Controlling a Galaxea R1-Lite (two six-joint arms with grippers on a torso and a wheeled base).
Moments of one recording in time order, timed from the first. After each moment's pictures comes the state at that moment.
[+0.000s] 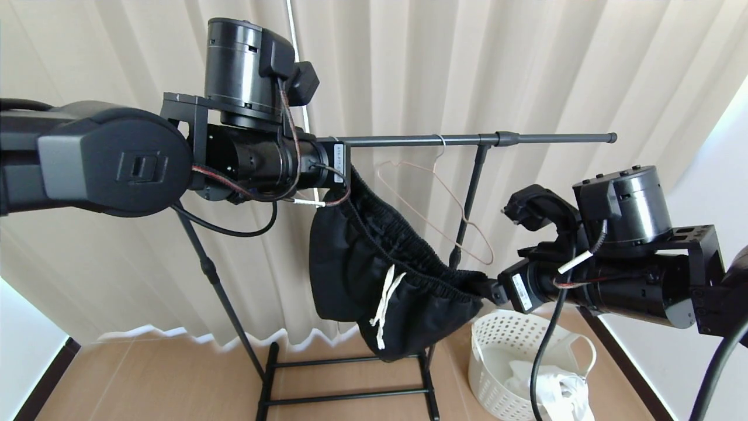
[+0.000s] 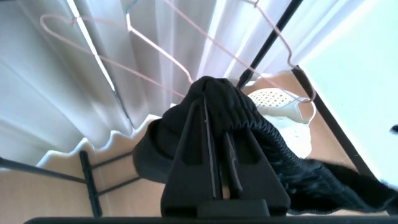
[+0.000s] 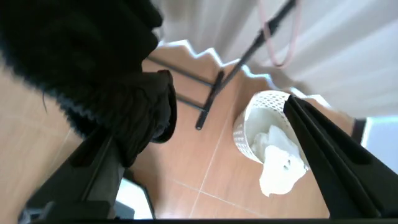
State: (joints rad) left arm -0.59 1.82 -1.54 0.07 0.19 -0.16; right arm 0.56 1.63 -0.91 -0.09 -0.18 -0.03
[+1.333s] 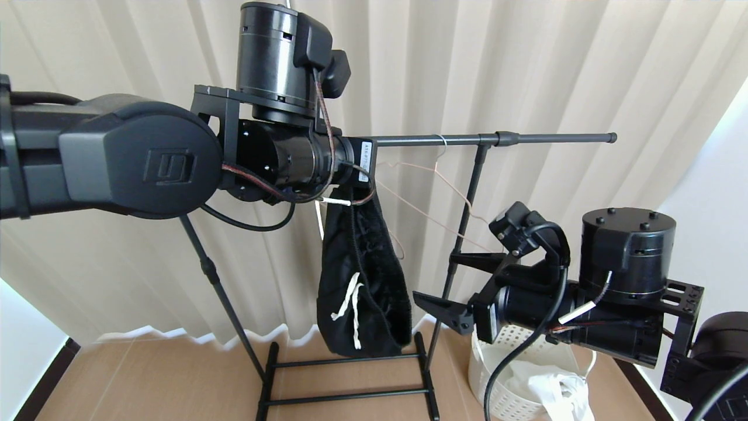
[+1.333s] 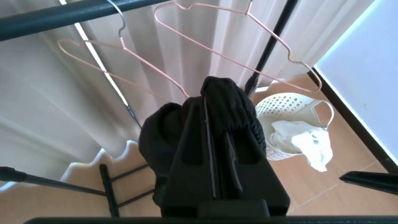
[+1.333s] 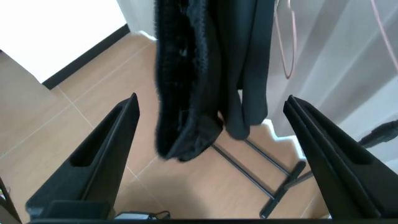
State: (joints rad) left arm -0.68 1.85 -1.60 0.07 0.32 -0.07; right arm 0.63 1.70 -0.65 -0.73 0.20 0.00
